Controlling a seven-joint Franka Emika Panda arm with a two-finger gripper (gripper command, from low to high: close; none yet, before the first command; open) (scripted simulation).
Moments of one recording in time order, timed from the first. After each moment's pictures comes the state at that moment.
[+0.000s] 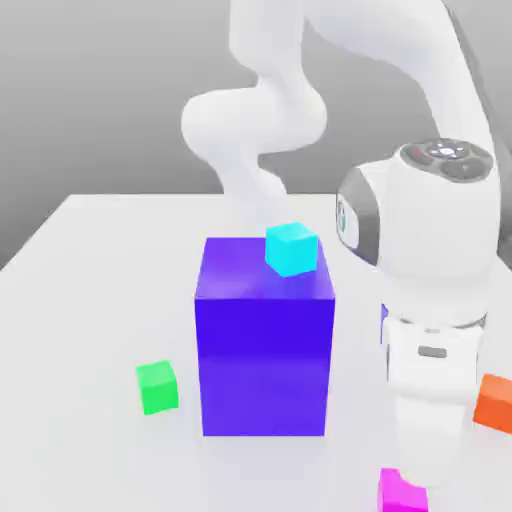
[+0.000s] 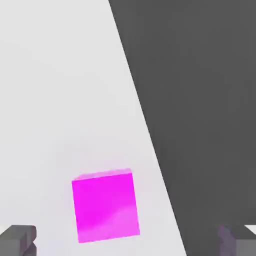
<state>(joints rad) 0.42 0.35 -0.09 -2.31 0.09 2.67 -0.35</state>
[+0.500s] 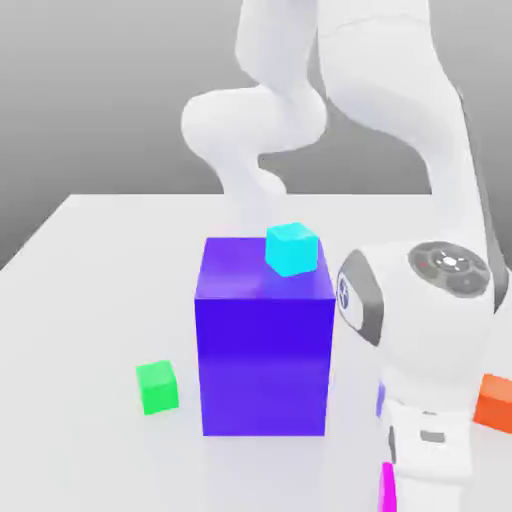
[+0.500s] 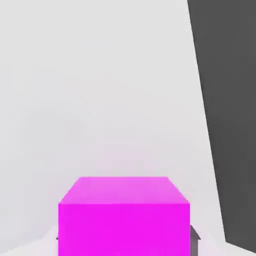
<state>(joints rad) 0.41 0.38 -0.09 -2.31 0.07 2.68 -0.36</state>
